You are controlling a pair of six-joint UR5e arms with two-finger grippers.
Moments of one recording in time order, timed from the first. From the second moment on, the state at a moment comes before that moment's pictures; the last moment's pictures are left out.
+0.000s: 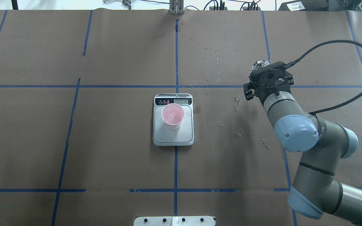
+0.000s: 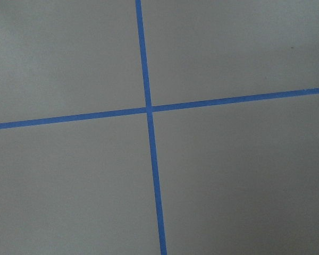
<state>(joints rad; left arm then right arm) -1.56 -1.44 -1.91 -1.55 -2.33 -0.03 0.44 -1.31 1.90 -1.20 0.91 0.75</state>
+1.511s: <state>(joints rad) -1.56 -1.40 -1.83 -1.55 -2.33 -0.03 0.24 -1.07 1.88 -1.86 0.43 0.39</state>
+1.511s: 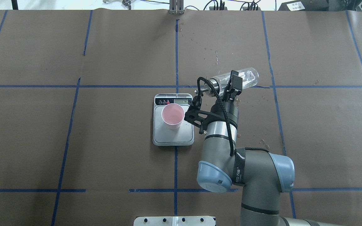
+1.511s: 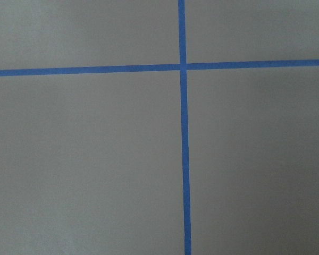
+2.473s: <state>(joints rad) -1.56 -1.40 -1.84 -1.55 -2.33 -0.03 0.24 -1.00 1.77 -1.86 0.31 0.22</state>
